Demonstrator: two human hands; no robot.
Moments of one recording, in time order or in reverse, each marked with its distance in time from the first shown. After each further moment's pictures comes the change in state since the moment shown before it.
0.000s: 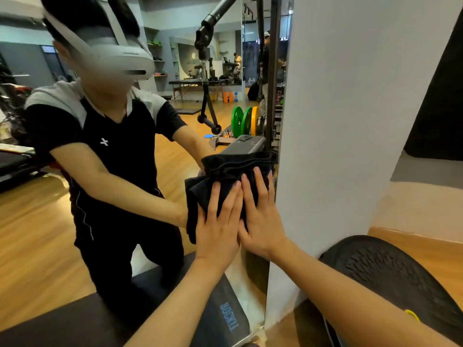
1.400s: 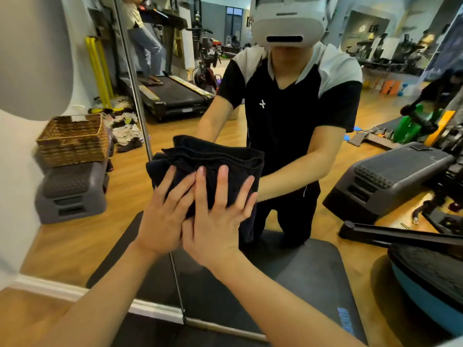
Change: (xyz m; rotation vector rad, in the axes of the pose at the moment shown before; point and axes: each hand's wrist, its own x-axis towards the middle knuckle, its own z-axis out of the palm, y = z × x) left_hand -0.284 -0.441 -0.256 0.197 -0.043 -0.095; right_hand 0.023 -0.534 0.186 0.124 -0.136 -0.096
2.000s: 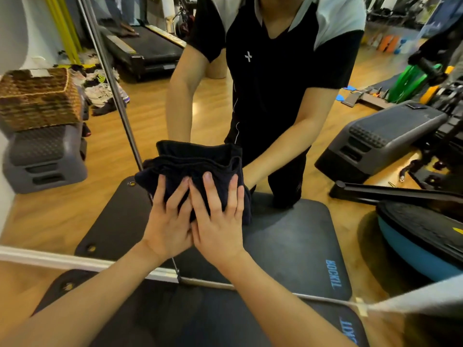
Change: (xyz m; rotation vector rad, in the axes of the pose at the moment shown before) left_hand -0.078 0.059 0.048 0.177 -0.066 0.051; right_hand -0.096 0.039 0.059 0.046 0.011 -0.159
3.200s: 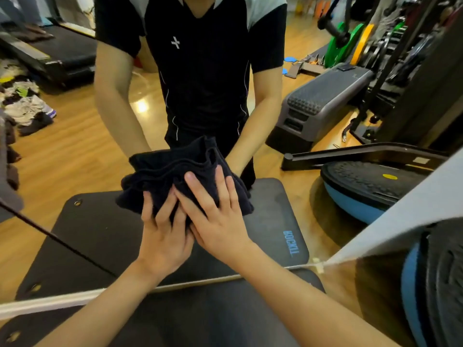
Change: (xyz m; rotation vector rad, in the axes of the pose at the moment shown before) left_hand 0.089 0.150 0.015 -0.193 0.065 0.005; right_hand -0.043 0.151 -0.085 -0.085 0.110 0.003
